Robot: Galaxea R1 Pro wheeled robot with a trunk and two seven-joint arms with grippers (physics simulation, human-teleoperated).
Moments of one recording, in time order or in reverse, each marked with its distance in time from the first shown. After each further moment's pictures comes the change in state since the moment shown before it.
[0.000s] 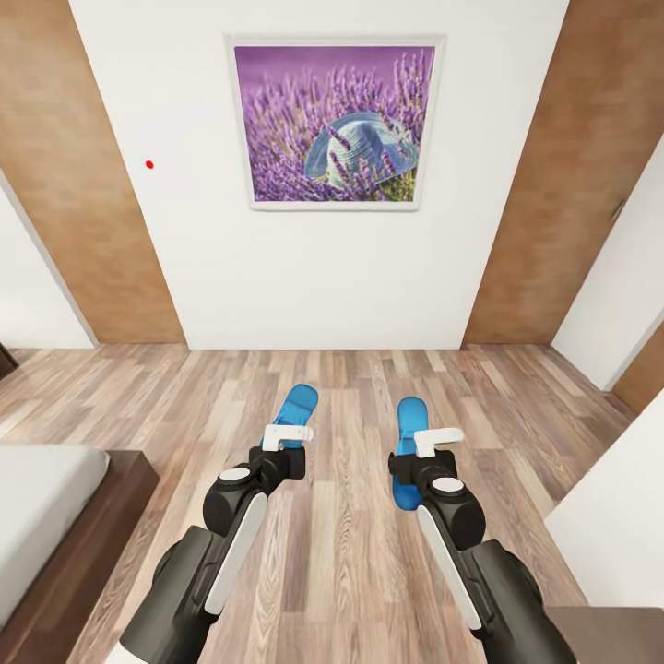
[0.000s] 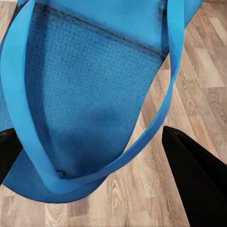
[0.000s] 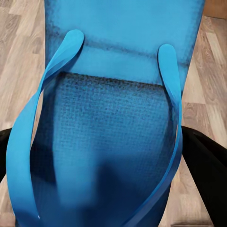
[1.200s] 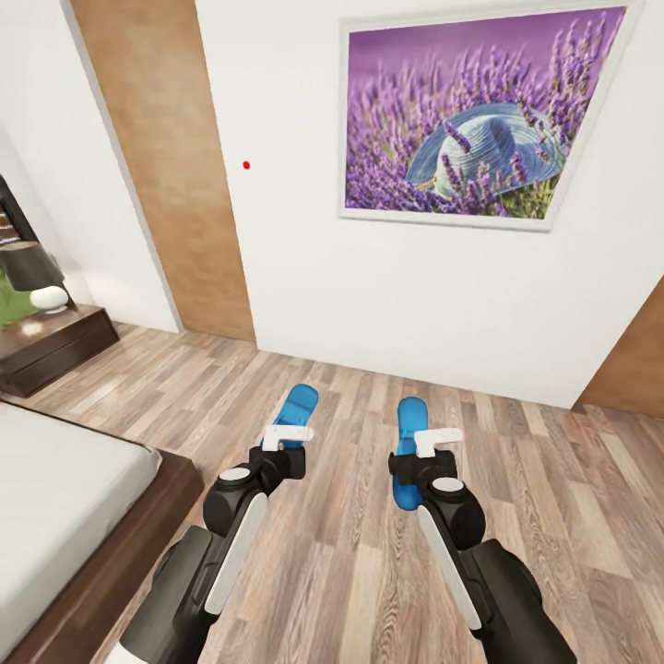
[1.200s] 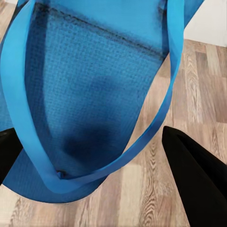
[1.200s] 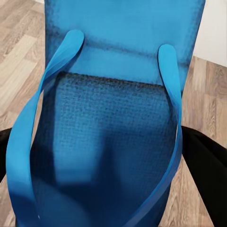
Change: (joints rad) left arm 0.000 0.000 0.000 0.000 0.000 -0.001 0.000; right arm 0.000 0.000 0.000 0.000 0.000 0.000 0.000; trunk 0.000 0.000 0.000
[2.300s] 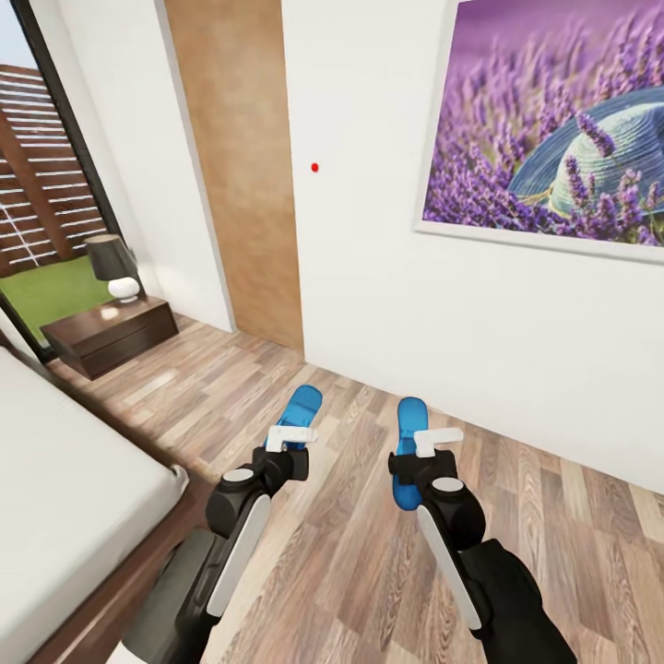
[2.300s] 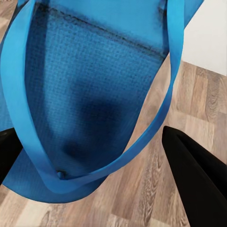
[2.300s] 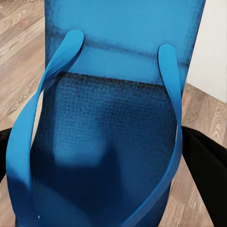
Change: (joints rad) left arm 0.000 0.000 -0.018 0.002 0.002 0.000 0.001; right arm 0.000 0.001 0.000 0.000 0.000 0.000 0.000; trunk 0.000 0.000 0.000
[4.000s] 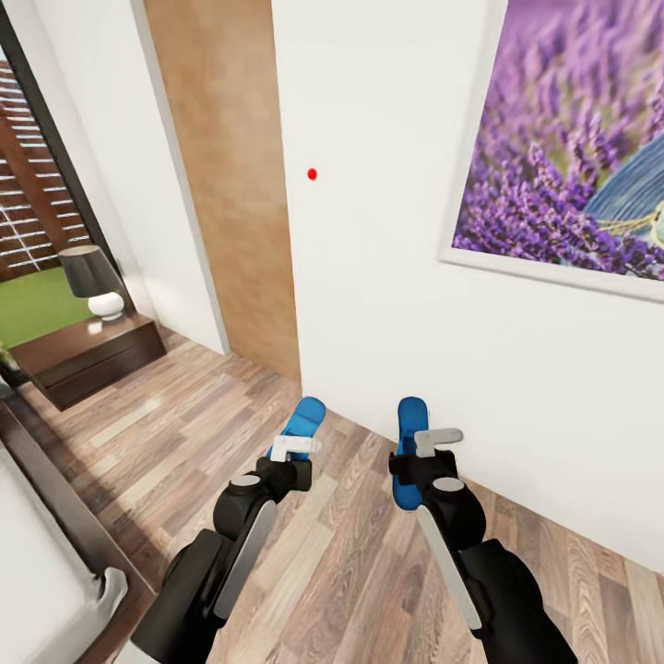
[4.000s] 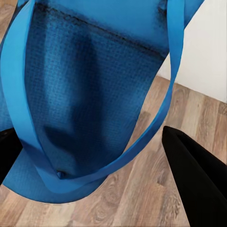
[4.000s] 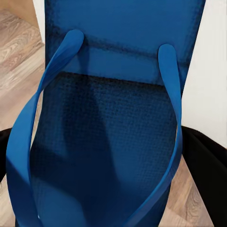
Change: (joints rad) left arm 0.000 -0.006 -0.008 0.070 0.001 -0.003 0.000; right arm 0.000 0.000 -0.003 0.001 -0.004 -0.004 0.001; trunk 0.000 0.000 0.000
